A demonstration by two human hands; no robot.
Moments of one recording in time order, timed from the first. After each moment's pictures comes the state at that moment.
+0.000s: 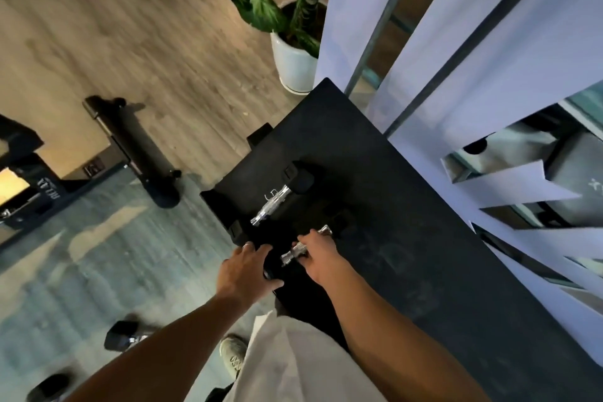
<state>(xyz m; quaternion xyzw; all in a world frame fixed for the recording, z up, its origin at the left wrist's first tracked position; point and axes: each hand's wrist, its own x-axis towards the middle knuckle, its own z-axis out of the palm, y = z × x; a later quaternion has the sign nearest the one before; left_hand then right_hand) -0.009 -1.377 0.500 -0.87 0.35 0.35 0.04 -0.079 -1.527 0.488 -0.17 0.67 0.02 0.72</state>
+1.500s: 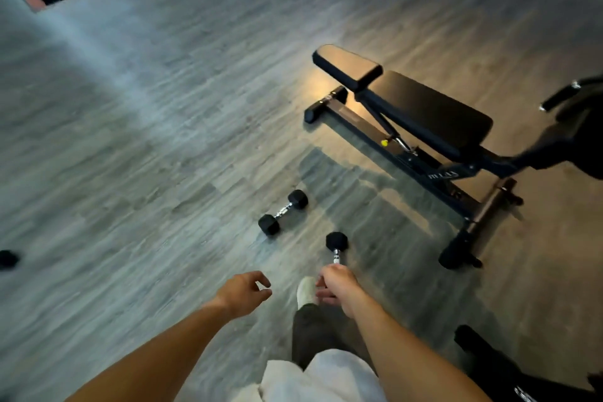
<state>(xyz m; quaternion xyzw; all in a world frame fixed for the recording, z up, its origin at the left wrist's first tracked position) -0.279 -0.705 0.596 -0.79 -0.38 0.28 -0.39 -0.116 -0.858 0.584 -0.76 0.10 0.53 0.37</state>
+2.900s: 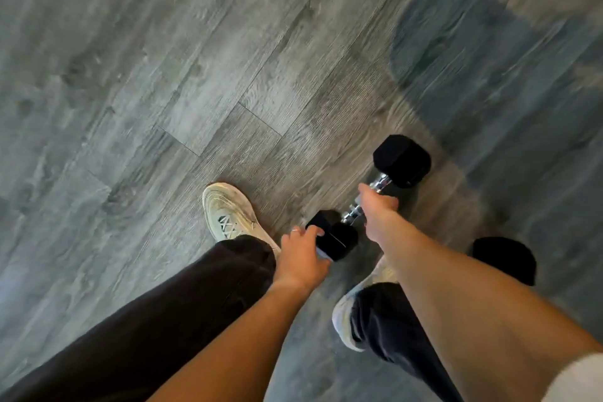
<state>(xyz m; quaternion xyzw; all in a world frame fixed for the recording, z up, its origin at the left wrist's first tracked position) -0.051 -0.351 -0.040 -0.72 -0.39 0.43 -0.39 0.102 -0.419 -0.096 -0.70 0.47 0.46 0.28</state>
